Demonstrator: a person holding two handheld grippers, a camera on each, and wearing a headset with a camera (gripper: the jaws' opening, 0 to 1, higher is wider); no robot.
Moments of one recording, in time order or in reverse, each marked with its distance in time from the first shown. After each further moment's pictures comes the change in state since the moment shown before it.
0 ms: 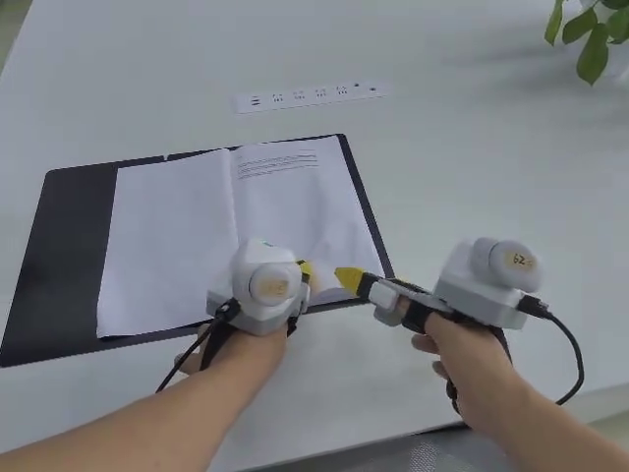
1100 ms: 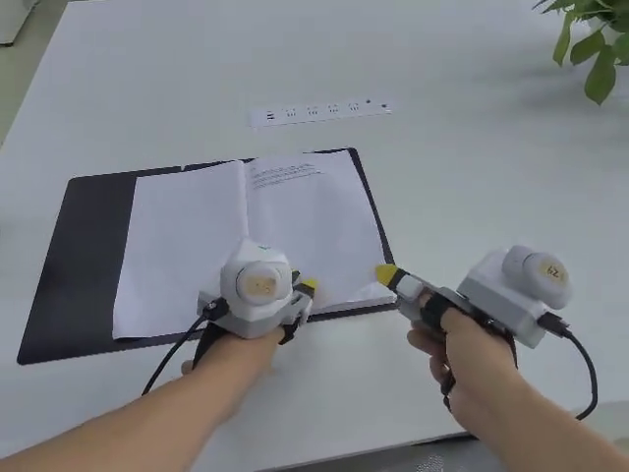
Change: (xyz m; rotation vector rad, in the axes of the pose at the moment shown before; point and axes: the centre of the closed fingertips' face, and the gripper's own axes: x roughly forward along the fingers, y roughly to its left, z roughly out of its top) left arm -0.037 0.006 0.007 -0.048 0.025 -0.053; right arm -0.018 0.024 0.030 0.185 -0.138 0.041
